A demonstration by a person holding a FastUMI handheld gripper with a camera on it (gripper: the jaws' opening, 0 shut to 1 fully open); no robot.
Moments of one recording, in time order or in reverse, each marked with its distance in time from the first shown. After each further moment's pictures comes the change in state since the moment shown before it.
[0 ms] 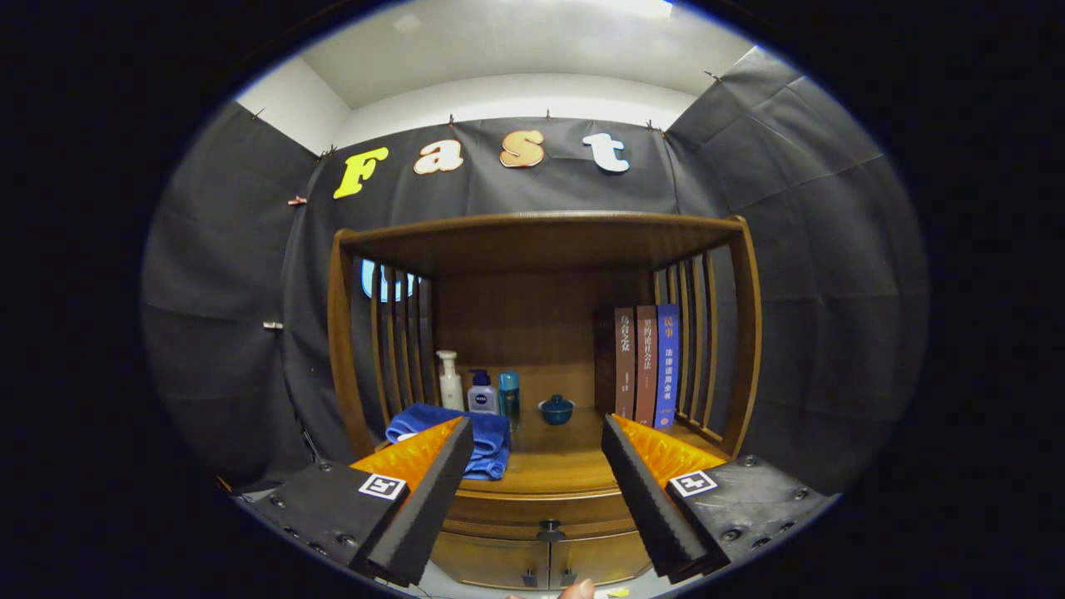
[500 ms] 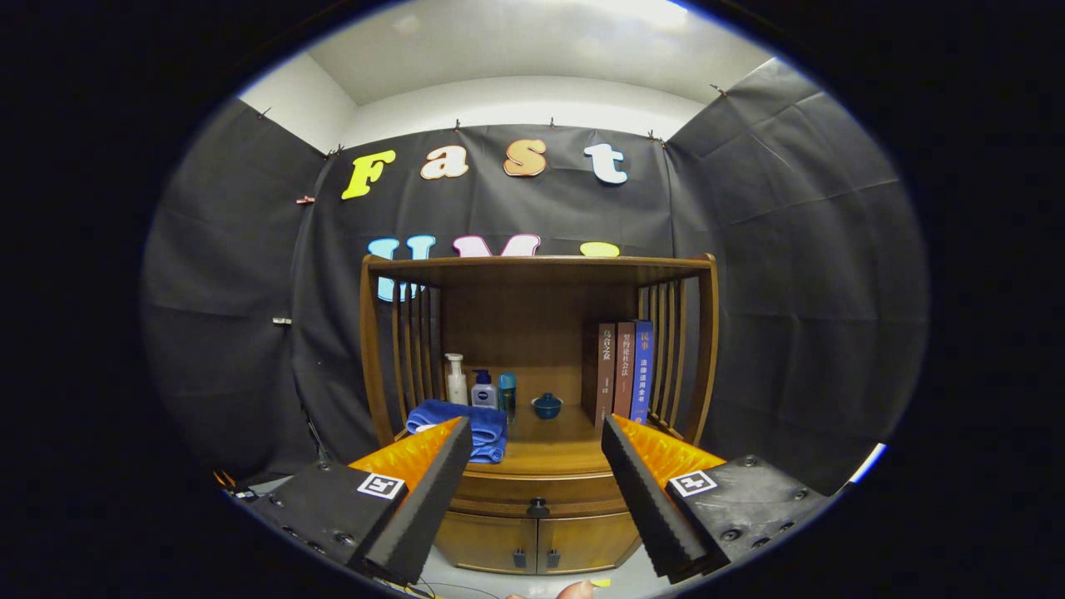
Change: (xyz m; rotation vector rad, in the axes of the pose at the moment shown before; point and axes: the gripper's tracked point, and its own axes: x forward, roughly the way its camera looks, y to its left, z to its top) arm -0.081 -0.008 0.061 -0.012 0.018 -0.007
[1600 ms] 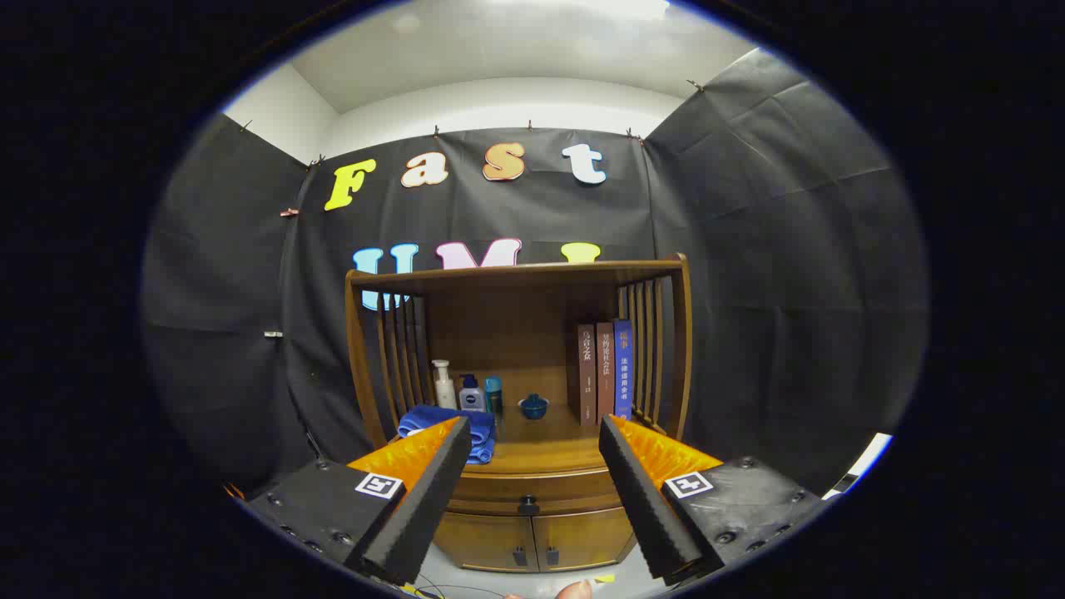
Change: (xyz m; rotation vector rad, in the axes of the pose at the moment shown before) arm -0.031 -0.028 0.010 0.041 0.025 -0.044
